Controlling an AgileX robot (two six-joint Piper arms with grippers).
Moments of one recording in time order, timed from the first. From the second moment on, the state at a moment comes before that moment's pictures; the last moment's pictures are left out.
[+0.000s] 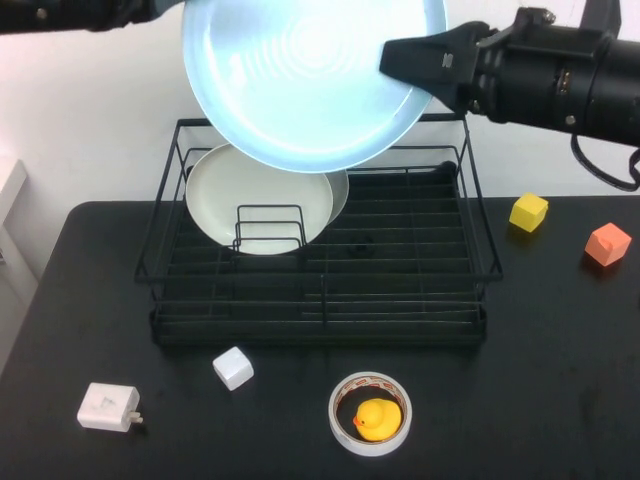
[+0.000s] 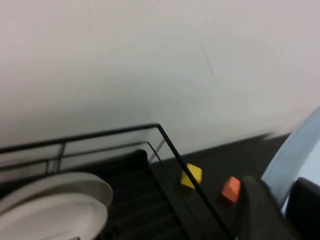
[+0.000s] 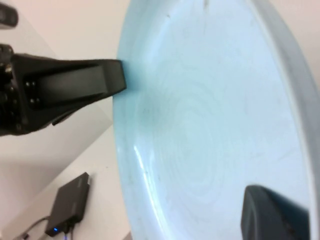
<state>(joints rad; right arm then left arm) 0.37 1.56 -1.23 1.72 0.61 -1.29 -0.16 1.50 -1.57 -0.93 0.73 0.56</state>
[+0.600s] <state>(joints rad) 0.25 1.56 -1.24 1.69 0.88 -1.26 0.01 1.50 -1.57 -1.03 1.03 0.42</state>
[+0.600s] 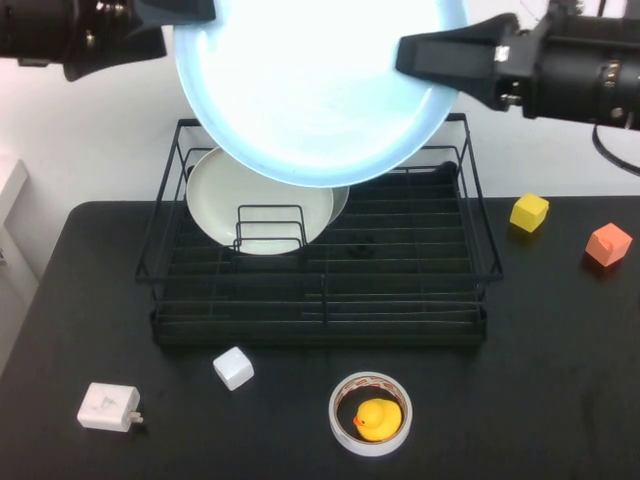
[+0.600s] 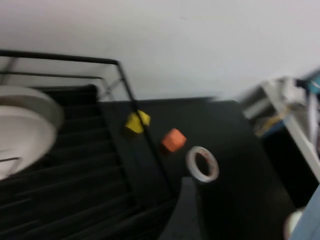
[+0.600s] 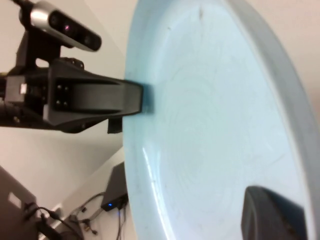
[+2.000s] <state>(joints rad) 0.12 1.63 -1.26 1.69 1.17 -1.33 -0.02 1.58 -1.58 -1.19 1.16 1.04</state>
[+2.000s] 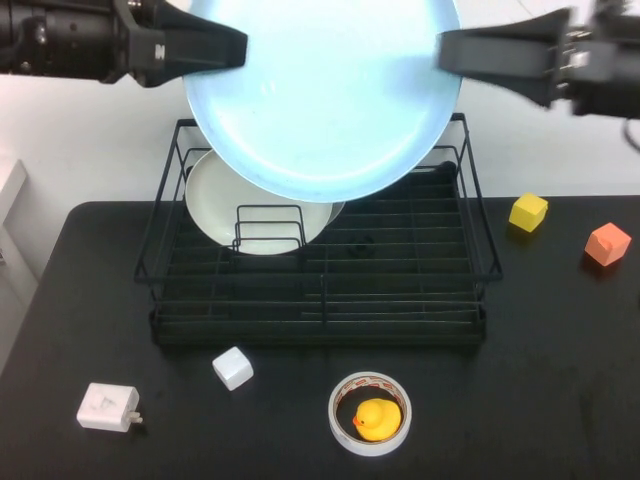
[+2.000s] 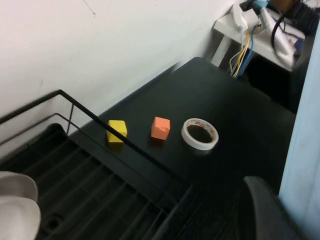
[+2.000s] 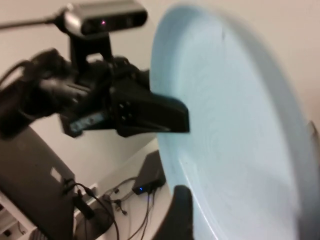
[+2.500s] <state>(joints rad) -0.11 1.55 -1.27 1.08 1.27 -1.06 -0.17 1.60 -1.65 -0.90 0.82 1.40</state>
